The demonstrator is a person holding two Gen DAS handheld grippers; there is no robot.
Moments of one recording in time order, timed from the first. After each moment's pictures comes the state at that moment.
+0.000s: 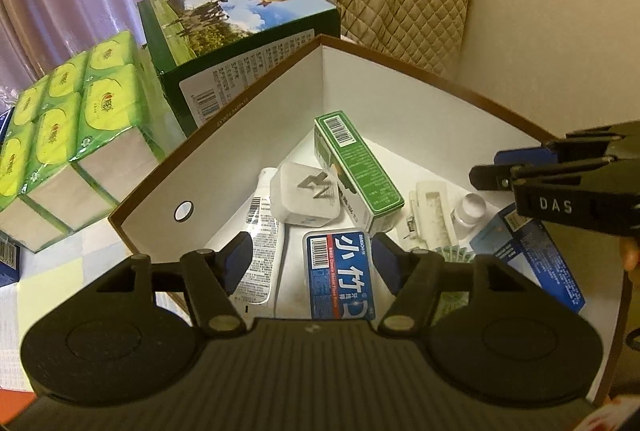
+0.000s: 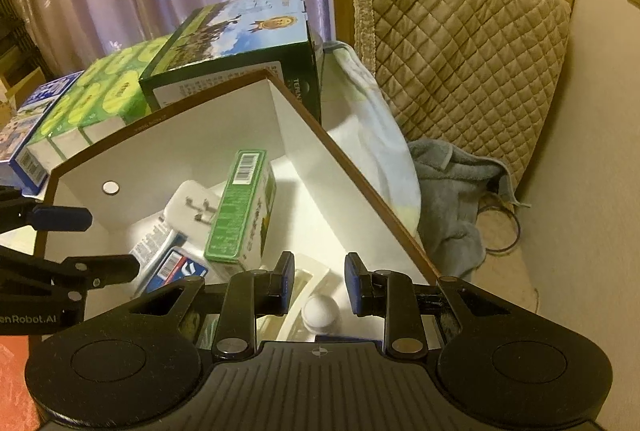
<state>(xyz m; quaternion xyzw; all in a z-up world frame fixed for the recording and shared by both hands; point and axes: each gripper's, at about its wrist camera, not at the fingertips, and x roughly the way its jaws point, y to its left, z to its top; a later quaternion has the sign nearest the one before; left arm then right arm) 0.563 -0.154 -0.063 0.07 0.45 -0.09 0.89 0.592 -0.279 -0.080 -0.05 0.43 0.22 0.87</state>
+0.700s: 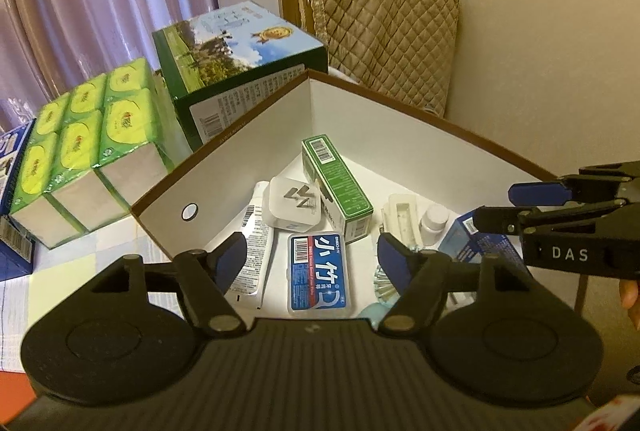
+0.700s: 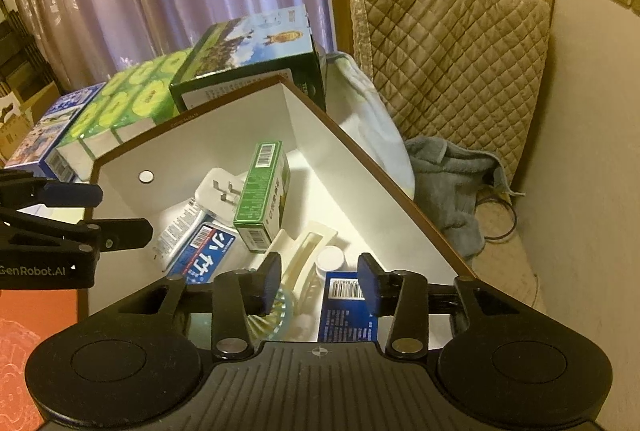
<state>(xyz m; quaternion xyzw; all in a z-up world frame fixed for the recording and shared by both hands) 0.513 -0.167 -0.035 0.06 0.40 -0.08 0.91 0.533 -0.305 -0.055 -0.03 0.41 0.23 0.89</state>
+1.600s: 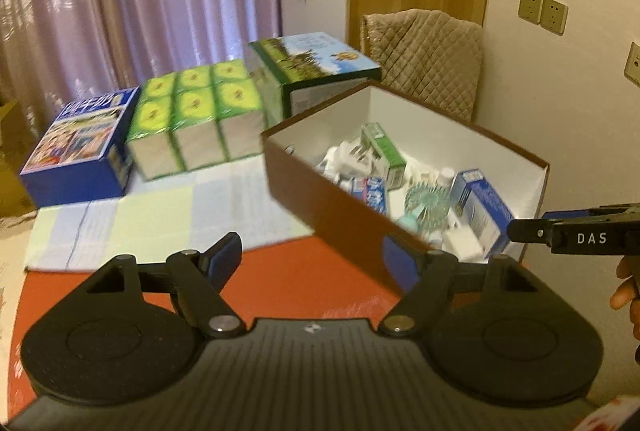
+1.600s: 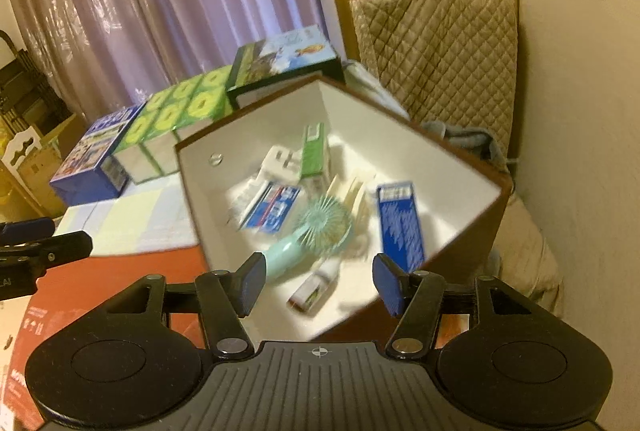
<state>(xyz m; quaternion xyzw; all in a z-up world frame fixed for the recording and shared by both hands) 0.324 -0.090 0.014 0.02 0.35 -0.01 0.94 0.387 -0.307 -0.023 0.04 0.40 0.22 0.89</state>
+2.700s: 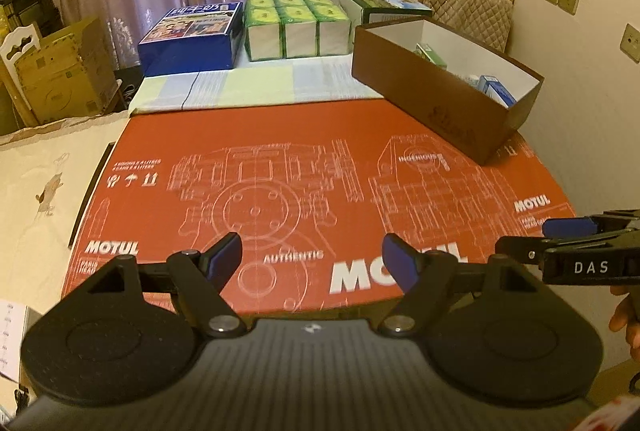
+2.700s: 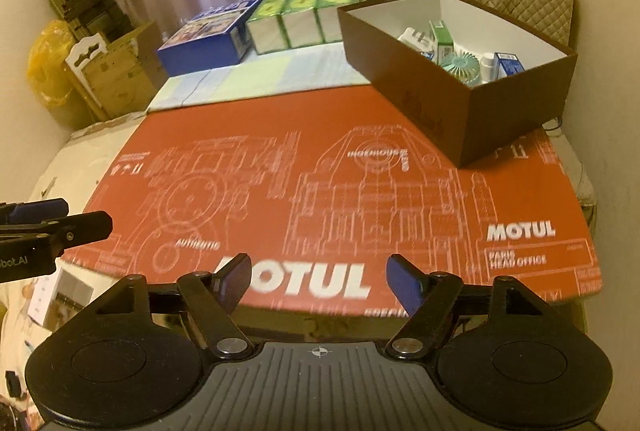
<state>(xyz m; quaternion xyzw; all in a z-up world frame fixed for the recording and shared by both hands) 0.062 -0.009 -0.001 -0.03 0.40 0.05 0.92 0.127 -0.225 -0.042 -0.02 0.44 0.28 0.85</state>
